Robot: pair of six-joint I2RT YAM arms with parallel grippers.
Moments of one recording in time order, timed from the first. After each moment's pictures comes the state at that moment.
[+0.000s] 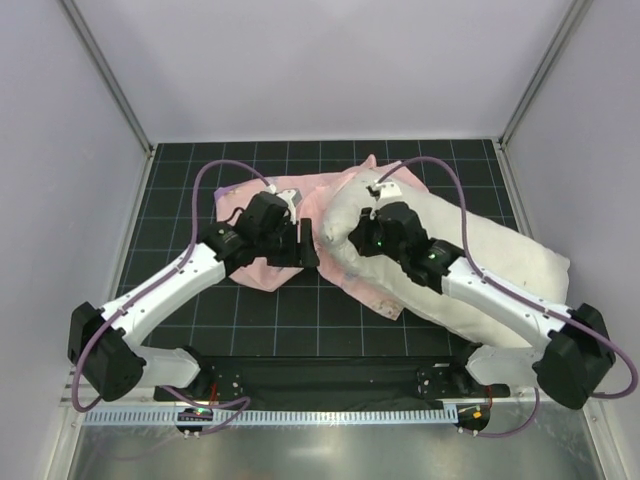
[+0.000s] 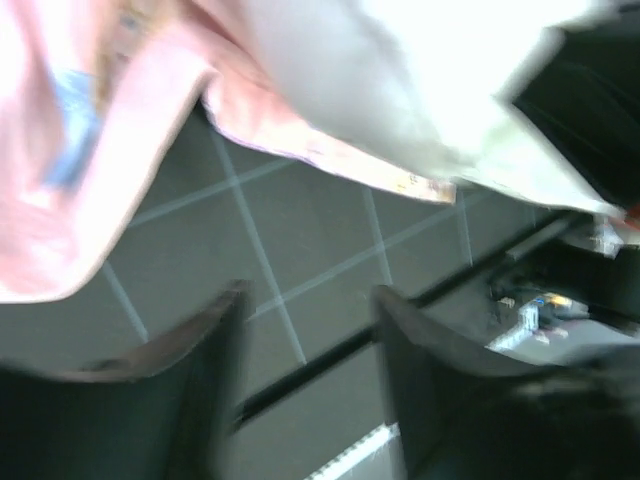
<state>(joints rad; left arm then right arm) -0.70 1.29 1.13 -0.64 0.16 -0.58 0.72 1.26 0.90 -0.15 0.15 0.43</state>
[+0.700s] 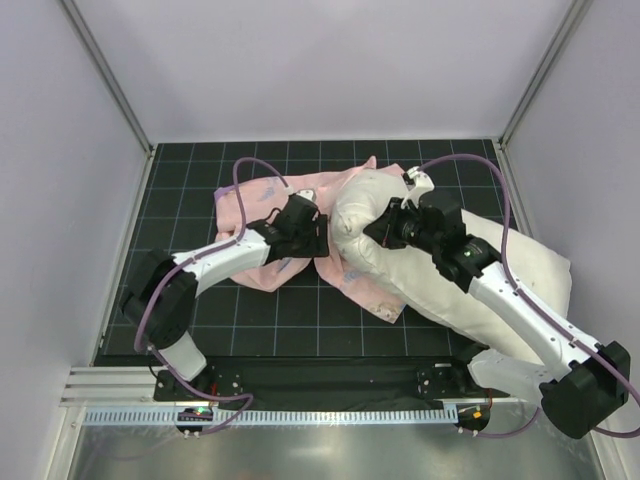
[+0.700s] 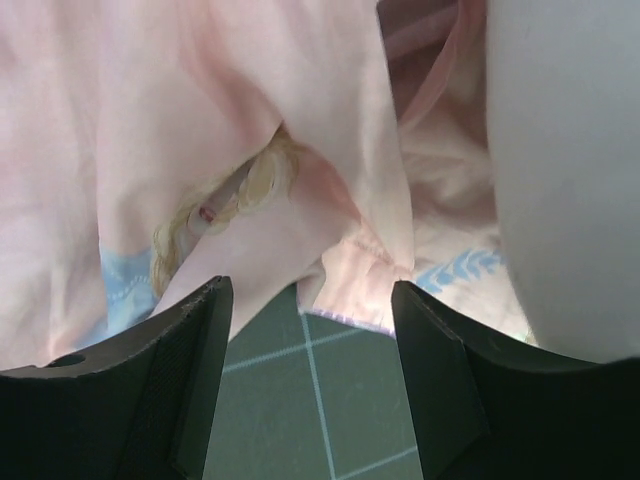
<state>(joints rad) -0.70 1.65 1.10 -0.31 -0.09 -0.59 0.51 1.08 0.91 -0.26 -0.16 0.52</state>
